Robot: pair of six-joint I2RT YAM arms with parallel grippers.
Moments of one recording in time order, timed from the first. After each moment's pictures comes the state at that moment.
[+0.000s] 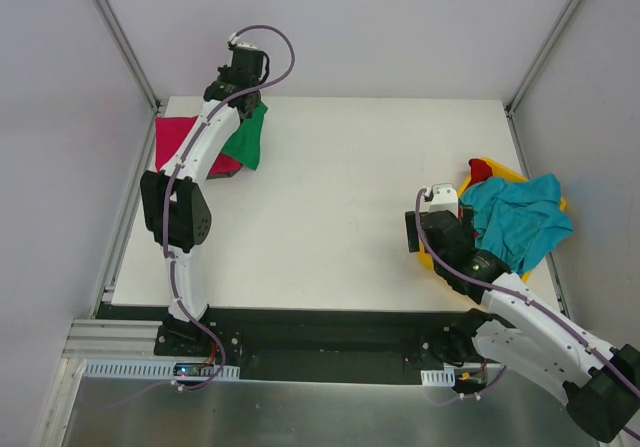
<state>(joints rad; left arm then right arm) -0.27 2.03 2.01 -0.67 -0.67 0.05 0.67 0.79 0.55 -0.45 0.65 0.19</state>
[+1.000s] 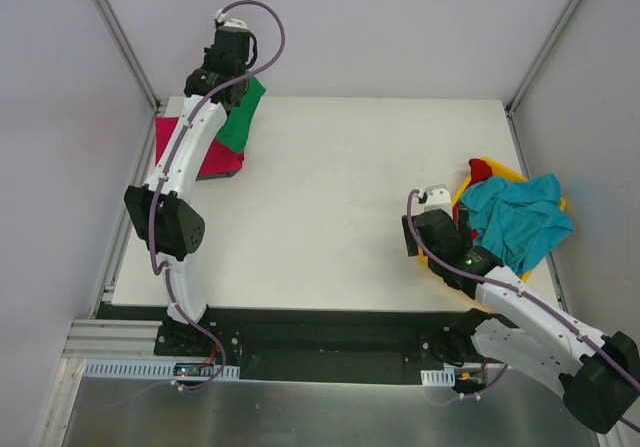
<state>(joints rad) -0.27 1.94 2.14 -0.76 -0.63 0.09 0.67 0.86 0.55 -0.47 0.64 0.19</state>
